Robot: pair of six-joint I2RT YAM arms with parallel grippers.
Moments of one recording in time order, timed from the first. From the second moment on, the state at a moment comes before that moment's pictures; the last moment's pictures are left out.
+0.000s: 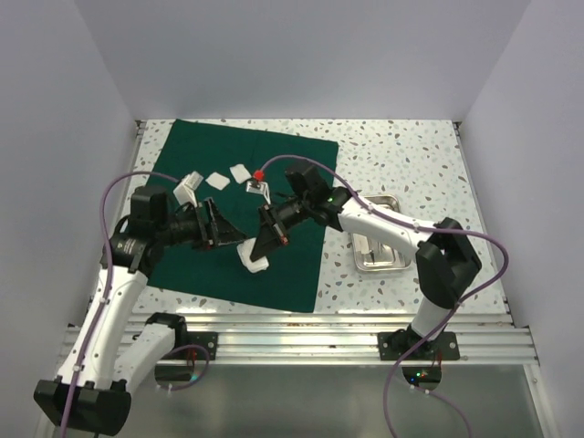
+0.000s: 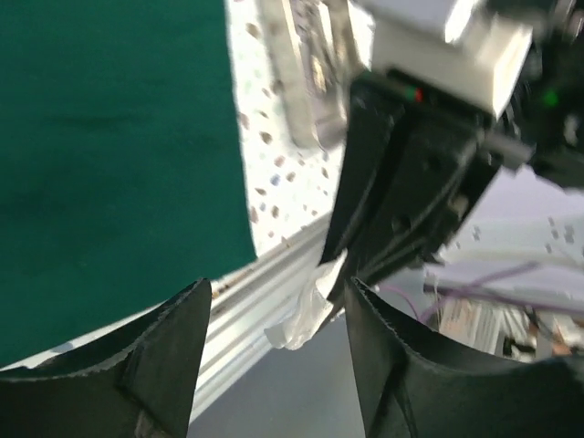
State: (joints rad) left arm -0.15 0.82 0.89 -0.73 0.77 -0.58; right arm 0.81 1.74 1.33 -0.18 -1.14 0.50
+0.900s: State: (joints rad) left arm -0.14 1.58 1.24 -0.75 0.26 -0.47; right arm 0.08 1.87 1.32 -0.93 -0.42 0.12
